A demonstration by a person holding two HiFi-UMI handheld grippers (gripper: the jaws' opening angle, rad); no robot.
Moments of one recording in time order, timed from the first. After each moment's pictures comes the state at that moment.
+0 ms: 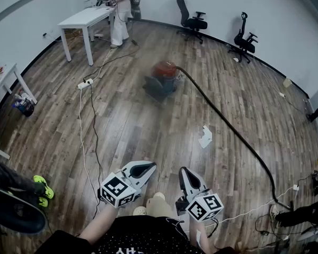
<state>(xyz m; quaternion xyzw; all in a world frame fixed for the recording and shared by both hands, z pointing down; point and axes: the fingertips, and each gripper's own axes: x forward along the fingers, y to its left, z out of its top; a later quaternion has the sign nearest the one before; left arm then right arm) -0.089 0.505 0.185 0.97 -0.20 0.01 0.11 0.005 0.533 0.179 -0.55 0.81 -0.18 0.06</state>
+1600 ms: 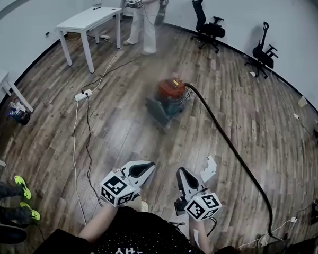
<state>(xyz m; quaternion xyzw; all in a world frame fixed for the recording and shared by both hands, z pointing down) 0.008 0.159 0.208 0.96 -0.25 0.03 0.13 0.102 0.178 0.207 -0.50 0.84 -0.21 0.05</state>
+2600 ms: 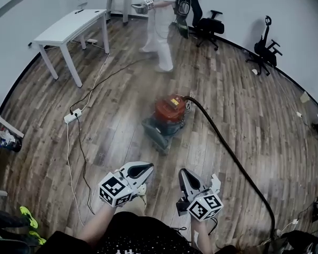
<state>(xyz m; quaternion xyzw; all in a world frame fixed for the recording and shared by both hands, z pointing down) 0.017 -0.154 0.215 0.97 -0.21 0.04 0.14 0.123 -0.128 0.218 -0.52 0.82 -0.24 0.06</state>
